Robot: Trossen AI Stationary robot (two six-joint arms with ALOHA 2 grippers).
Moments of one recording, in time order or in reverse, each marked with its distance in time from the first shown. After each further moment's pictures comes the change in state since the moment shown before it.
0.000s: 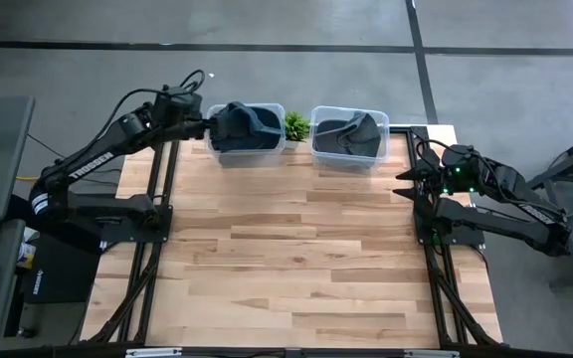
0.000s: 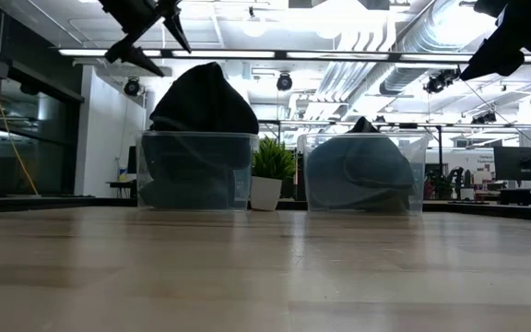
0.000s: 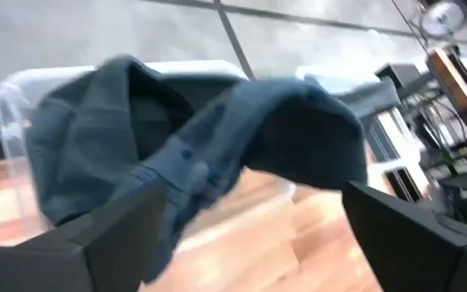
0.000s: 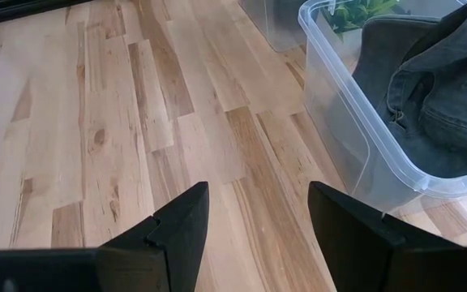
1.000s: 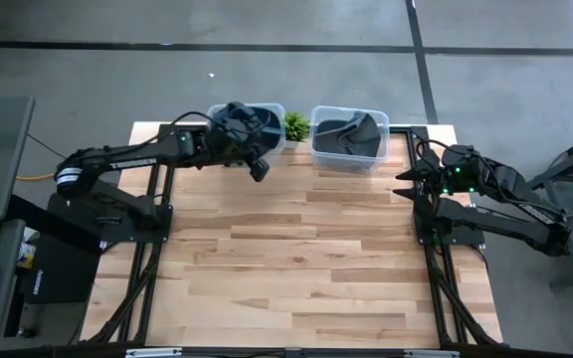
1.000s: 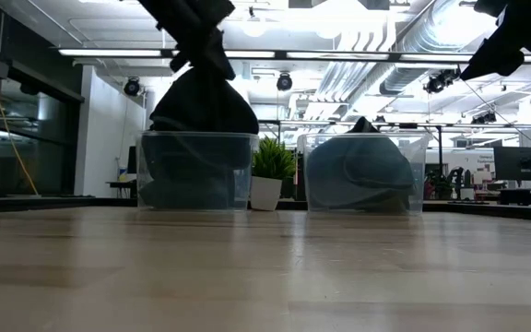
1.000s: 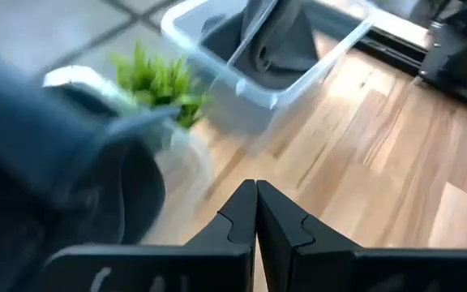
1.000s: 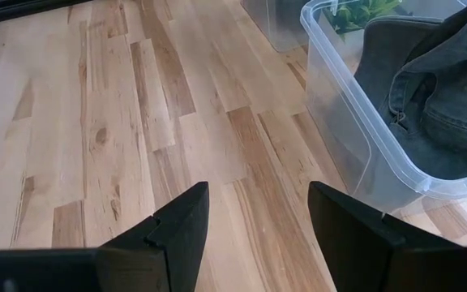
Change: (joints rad) left arm -0.335 0.282 -0.002 0.250 -0.135 0.415; right arm 0.000 0.000 0.000 0.000 -0.005 -0.006
